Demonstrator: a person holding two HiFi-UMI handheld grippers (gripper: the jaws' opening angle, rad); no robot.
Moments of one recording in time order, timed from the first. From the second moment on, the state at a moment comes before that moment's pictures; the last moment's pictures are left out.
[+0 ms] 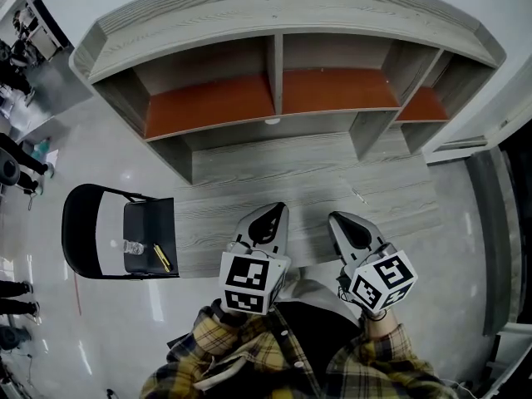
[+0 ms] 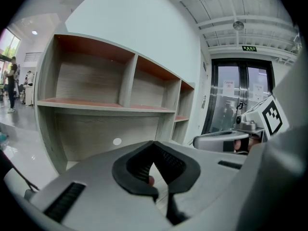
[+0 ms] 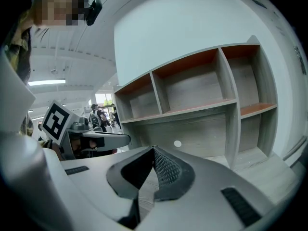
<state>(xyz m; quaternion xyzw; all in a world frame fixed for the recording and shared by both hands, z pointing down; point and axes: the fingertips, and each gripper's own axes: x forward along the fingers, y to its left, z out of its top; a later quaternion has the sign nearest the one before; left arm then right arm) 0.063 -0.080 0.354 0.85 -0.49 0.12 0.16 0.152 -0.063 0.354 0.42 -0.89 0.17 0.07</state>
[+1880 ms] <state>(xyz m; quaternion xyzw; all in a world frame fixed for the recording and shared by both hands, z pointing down) -0.036 -0.058 0.420 0.73 -0.61 0.19 0.25 0.312 -0.188 0.645 0.38 -0.78 0.28 0.41</state>
